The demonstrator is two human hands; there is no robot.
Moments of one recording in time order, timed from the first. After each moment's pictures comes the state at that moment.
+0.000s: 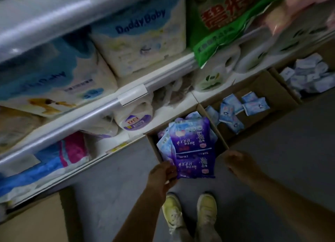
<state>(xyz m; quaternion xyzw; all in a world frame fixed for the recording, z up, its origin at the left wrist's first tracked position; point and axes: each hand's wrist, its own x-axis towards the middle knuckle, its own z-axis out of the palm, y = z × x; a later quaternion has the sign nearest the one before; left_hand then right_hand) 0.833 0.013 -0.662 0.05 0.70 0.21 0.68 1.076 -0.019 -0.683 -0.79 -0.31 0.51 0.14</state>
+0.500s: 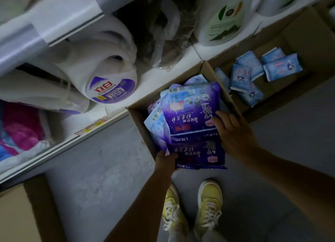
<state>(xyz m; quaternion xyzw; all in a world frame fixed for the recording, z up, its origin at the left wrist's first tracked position) 0.858 0.000 -0.897 0.10 0.76 0.12 0.63 1.077 0.007 -0.886 -0.64 -0.74 0.15 -0.12</state>
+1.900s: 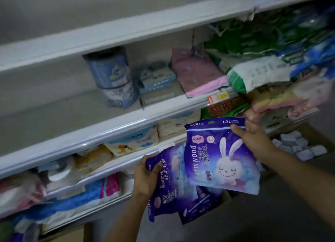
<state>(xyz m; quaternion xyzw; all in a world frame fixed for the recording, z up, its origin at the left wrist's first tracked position) 0.743 0.033 -0.406 0.45 0.66 0.38 0.46 1.052 0.073 -0.354 -0.65 -0.43 0.42 0.47</state>
